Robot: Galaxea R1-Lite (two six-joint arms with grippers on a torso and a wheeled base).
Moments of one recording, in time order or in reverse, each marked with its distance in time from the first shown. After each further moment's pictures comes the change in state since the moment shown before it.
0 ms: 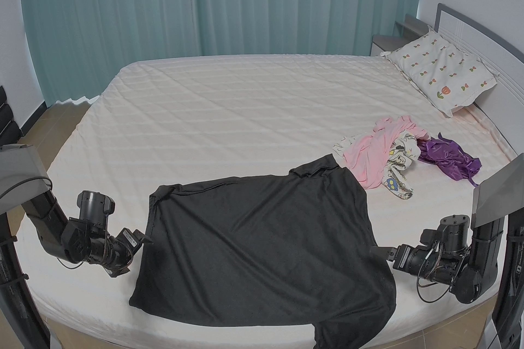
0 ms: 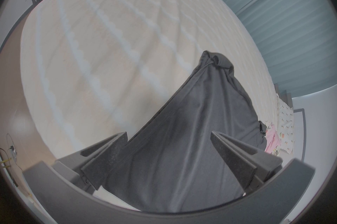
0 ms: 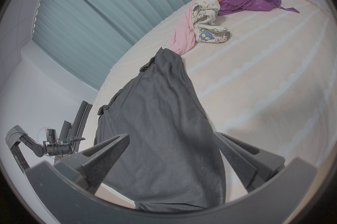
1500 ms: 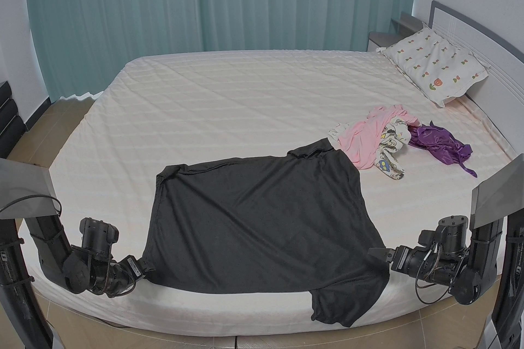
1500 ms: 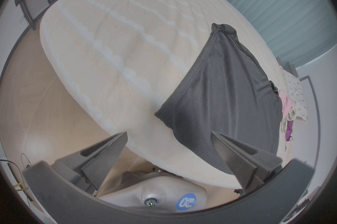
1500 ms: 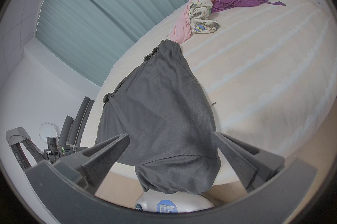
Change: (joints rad) left arm -0.056 0.026 0.251 -0.241 0.076 0.148; right arm 0.016 0.000 0.002 0.000 0.000 0.000
